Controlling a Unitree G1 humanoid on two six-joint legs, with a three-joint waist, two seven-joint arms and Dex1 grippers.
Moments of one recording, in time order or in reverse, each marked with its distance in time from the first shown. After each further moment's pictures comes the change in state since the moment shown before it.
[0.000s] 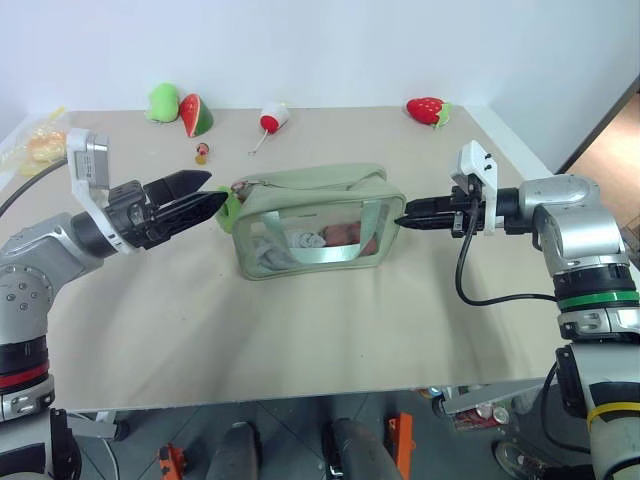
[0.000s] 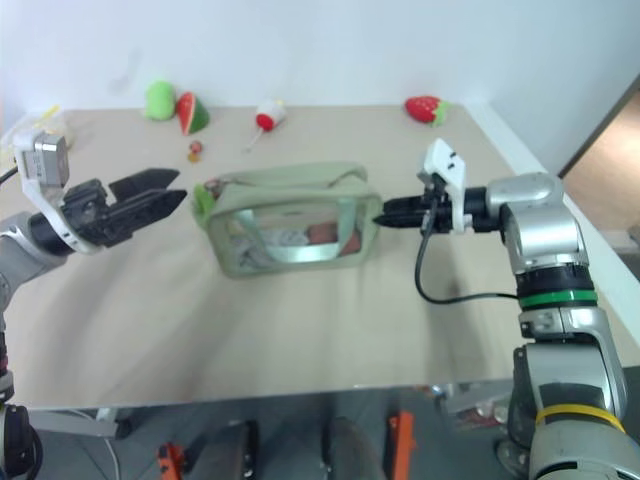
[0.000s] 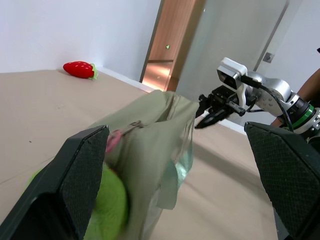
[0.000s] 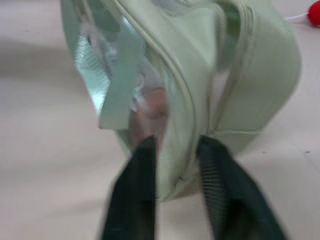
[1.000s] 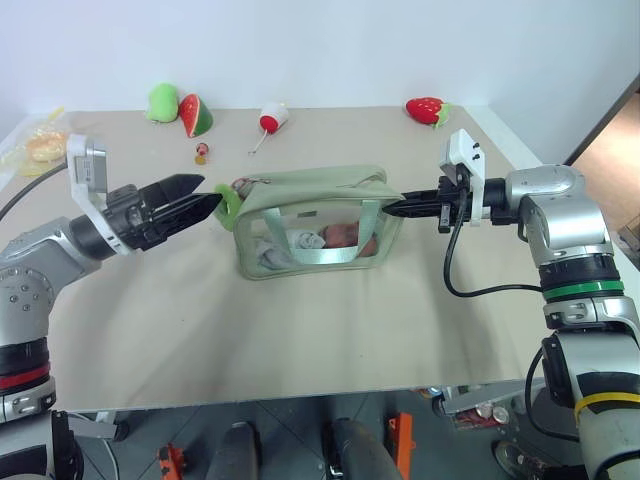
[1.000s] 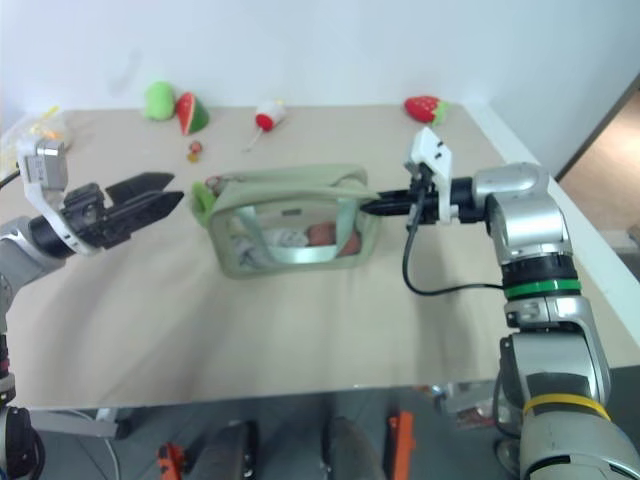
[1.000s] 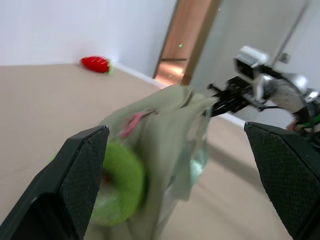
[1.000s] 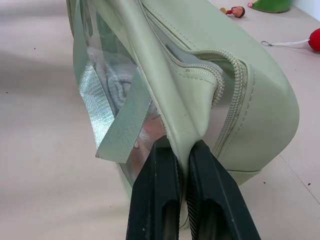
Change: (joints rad) left arm 0.035 0.004 0.013 0.073 0.089 -0.022 0.003; right arm -0.067 0.057 0.006 0.032 -0.007 -0.012 -0.004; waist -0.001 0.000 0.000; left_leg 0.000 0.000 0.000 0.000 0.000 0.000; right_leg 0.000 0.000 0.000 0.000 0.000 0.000
